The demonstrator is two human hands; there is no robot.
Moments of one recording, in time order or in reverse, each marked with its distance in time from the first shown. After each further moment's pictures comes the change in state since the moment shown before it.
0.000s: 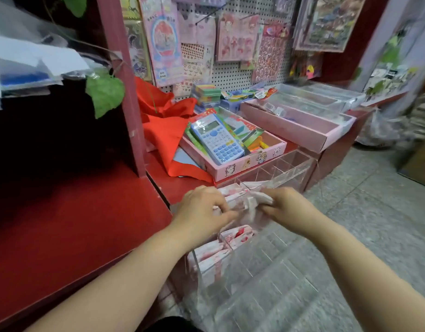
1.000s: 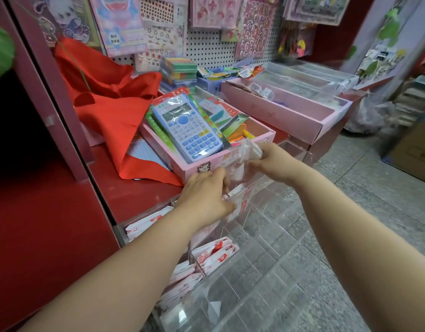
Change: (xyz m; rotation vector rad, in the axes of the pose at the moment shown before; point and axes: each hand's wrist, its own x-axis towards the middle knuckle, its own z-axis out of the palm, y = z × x) left_hand 0.096 -0.020 0.070 0.139 -0.135 -0.092; right_hand 0.112 0.084 -0.013 0.372 -0.020 0.164
